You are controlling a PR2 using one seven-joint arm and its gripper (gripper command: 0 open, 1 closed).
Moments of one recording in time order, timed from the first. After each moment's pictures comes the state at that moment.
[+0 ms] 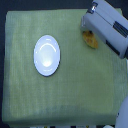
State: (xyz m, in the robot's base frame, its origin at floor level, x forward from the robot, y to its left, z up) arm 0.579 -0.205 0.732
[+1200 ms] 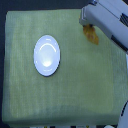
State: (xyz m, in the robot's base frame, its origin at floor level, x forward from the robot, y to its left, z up) arm 0.571 -0.201 0.820
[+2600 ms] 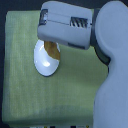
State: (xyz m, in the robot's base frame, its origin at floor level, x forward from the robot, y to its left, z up) arm 0.515 0.063 0.841
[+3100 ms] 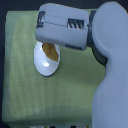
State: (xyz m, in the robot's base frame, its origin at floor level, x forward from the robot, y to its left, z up) arm 0.513 0.076 0.830
